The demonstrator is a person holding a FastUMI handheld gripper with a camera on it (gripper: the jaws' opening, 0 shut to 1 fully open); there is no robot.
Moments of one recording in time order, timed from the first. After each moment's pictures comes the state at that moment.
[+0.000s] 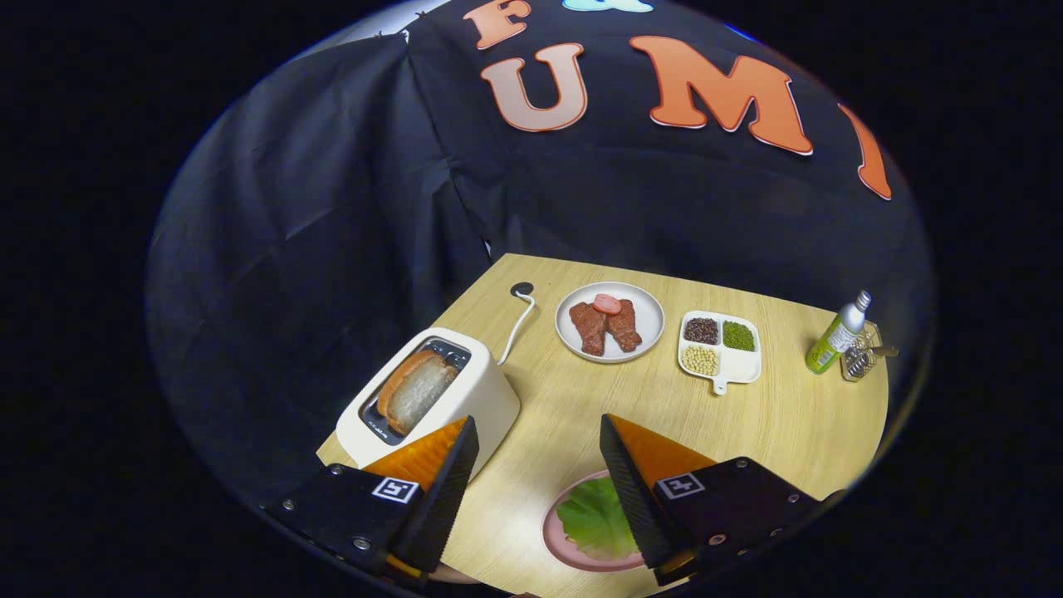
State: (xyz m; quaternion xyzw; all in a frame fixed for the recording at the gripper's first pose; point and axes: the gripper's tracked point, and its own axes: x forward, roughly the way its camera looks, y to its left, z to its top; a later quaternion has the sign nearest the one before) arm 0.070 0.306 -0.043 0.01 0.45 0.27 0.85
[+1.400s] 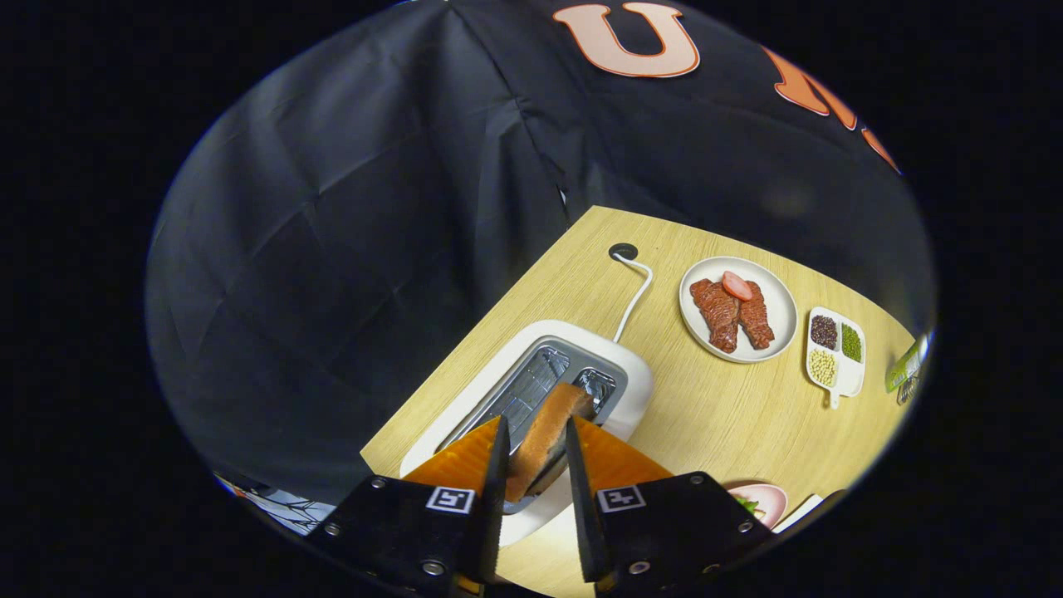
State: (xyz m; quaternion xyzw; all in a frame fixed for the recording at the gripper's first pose) arm 0.052 0.438 -0.083 0.01 0.52 0.36 0.77
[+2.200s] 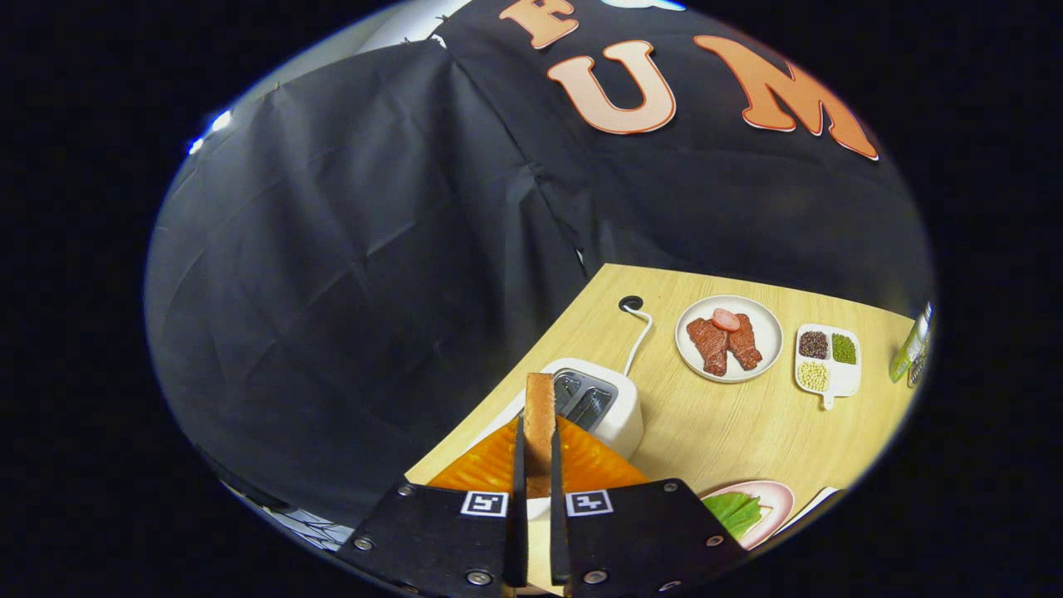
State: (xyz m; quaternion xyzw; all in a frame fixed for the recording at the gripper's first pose) arm 0.046 0.388 0.004 0.11 0.43 0.38 0.81
